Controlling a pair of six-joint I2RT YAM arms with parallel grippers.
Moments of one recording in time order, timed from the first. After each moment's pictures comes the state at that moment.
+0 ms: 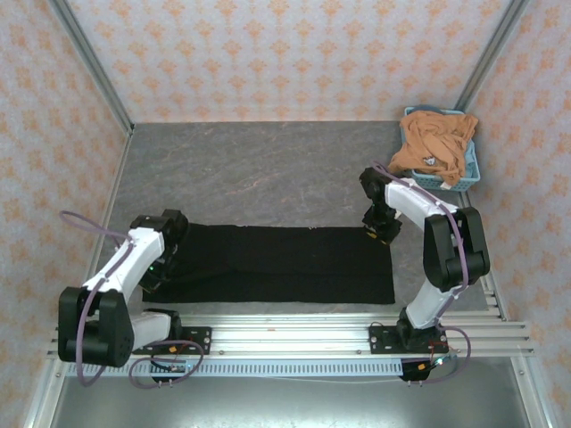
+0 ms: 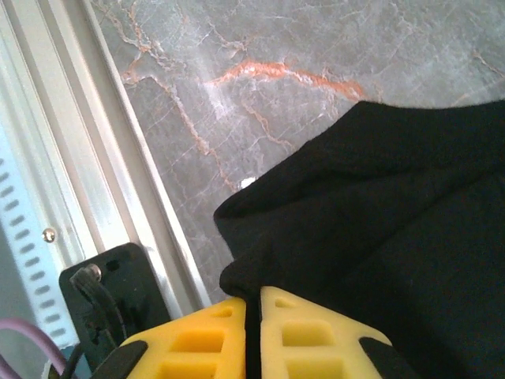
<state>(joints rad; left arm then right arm) 0.00 1.24 0.72 -1.29 -0.45 -1.23 0.24 1.70 1.14 -1.06 0.13 0.93</state>
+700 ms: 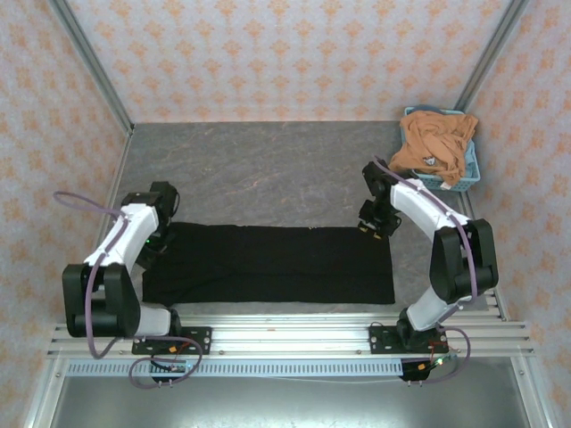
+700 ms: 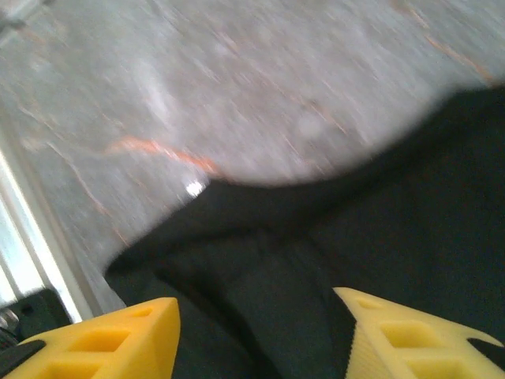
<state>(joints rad) 0.04 1.34 0.93 -1.20 -0.36 -1.09 0.26 1.61 1.15 -1.03 -0.05 0.77</state>
